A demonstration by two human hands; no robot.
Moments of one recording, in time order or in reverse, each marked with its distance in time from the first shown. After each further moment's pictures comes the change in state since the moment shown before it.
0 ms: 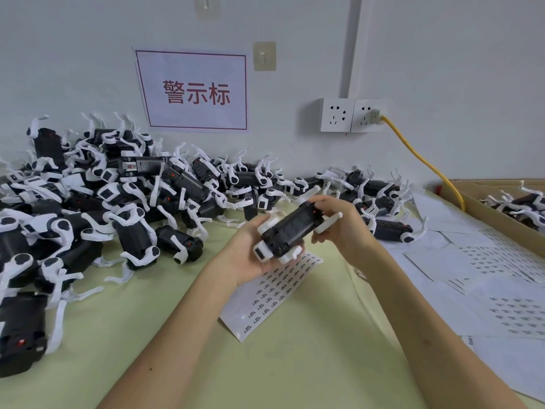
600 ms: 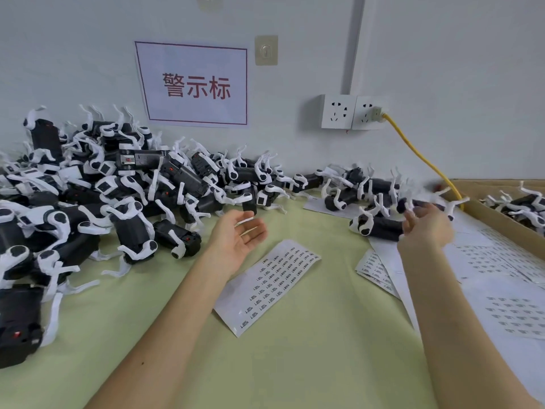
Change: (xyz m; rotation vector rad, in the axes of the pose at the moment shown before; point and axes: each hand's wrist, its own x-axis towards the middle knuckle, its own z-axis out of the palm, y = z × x) left_hand 0.004 0.007 -0.009 -0.107 0.432 0.331; right_hand -0.002 -0.011 -0.093 0.538 1.151 -0.025
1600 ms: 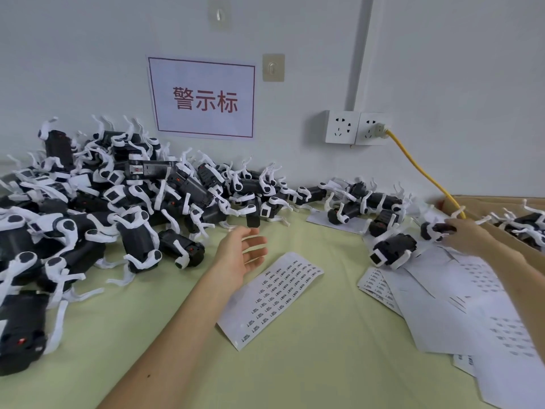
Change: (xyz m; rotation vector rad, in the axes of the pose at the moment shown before) left_hand 0.006 -0.008 -0.005 0.208 0.094 -0.001; right_hand 0.173 -0.068 -0.017 -1.949 -0.449 -0.470
